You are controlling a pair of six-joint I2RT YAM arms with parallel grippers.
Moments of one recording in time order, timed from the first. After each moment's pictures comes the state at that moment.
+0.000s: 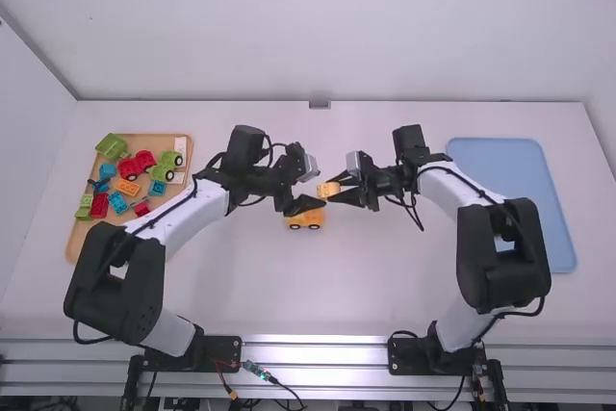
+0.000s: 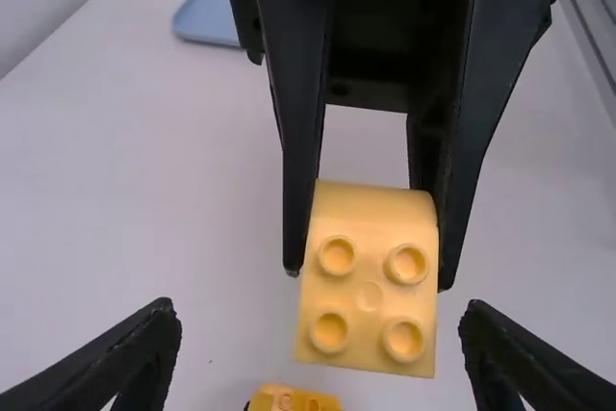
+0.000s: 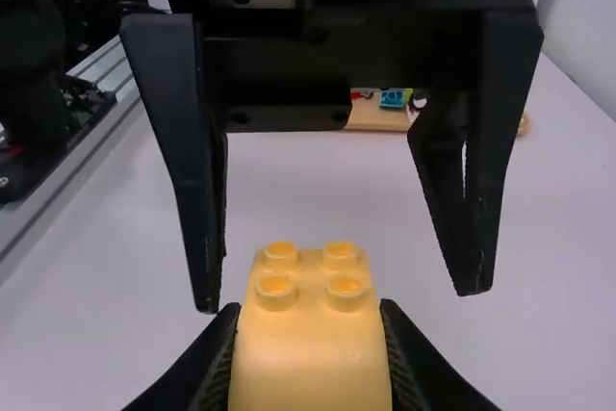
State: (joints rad) left arm -0.30 1.59 0.96 -0.15 0.90 0.66; right arm 0.19 1.78 1.07 -0.50 -1.31 -1.24
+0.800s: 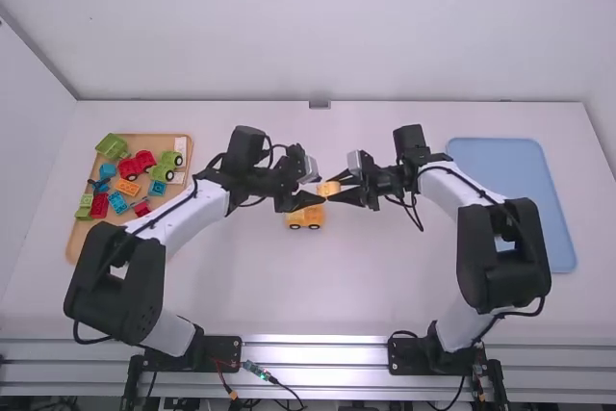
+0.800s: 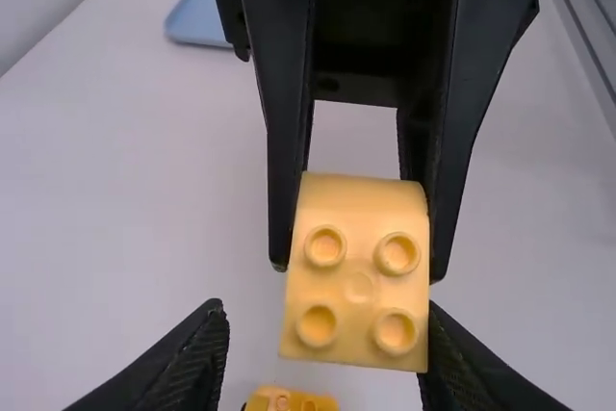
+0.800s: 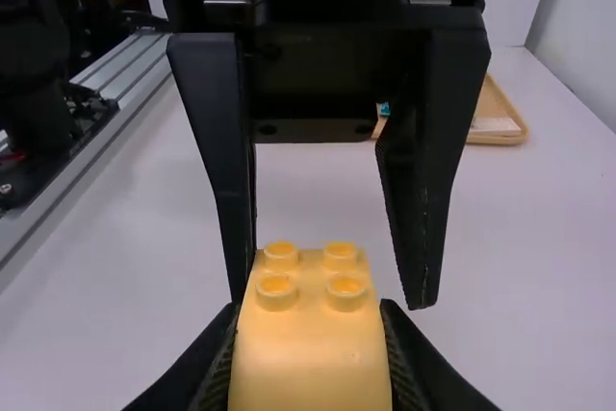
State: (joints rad) left arm -0.30 1.59 0.96 -0.14 0.91 0.67; right arm 0.19 1.78 1.07 -0.50 -1.33 -1.24
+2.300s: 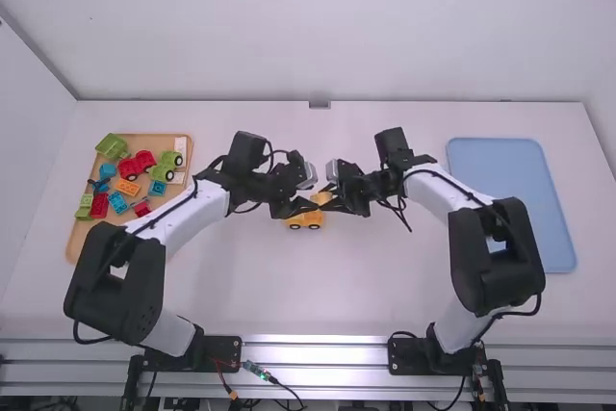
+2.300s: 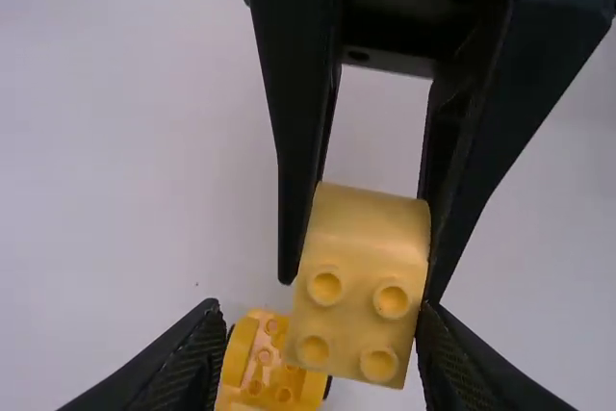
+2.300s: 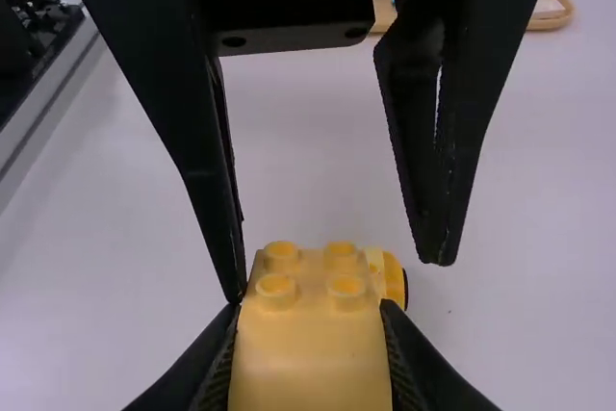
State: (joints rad) left arm -0.30 1.59 0.95 -0.29 0.78 0.71; right arm 0.29 1.78 1.07 -0.50 -1.07 -1.15
